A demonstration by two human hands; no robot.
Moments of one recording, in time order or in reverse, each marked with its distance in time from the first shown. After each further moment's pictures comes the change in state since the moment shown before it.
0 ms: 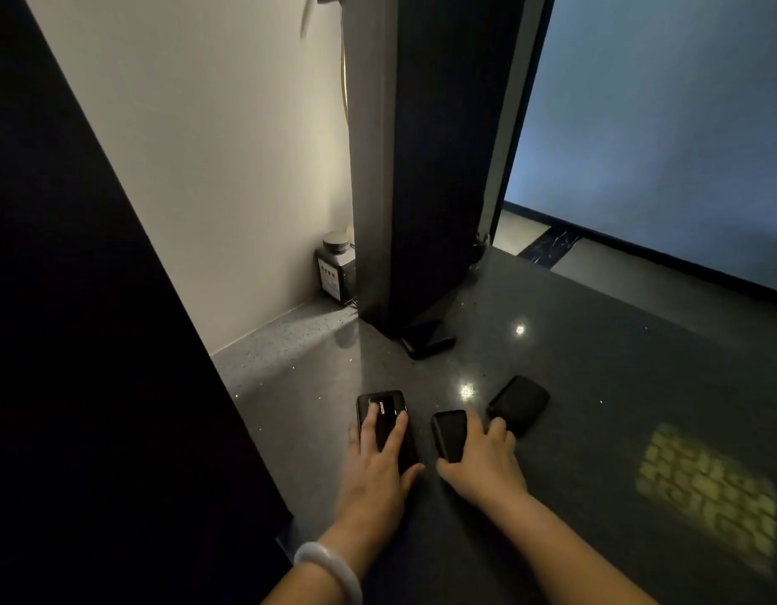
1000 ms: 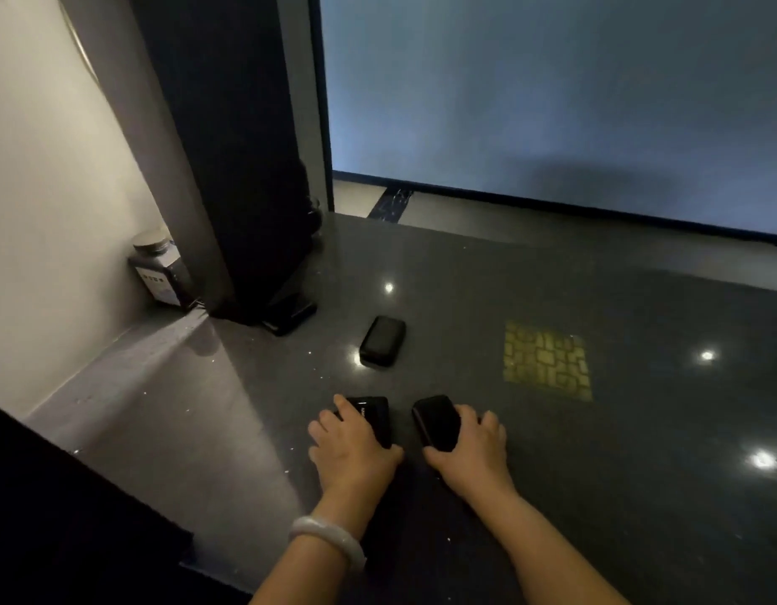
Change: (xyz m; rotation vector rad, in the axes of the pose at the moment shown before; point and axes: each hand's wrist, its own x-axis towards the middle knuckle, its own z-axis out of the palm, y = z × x) left_hand -0.031 0.092 0.024 0.101 -0.121 -0.034; right_hand -0.114 0.090 -0.007 0.276 0.280 0.387
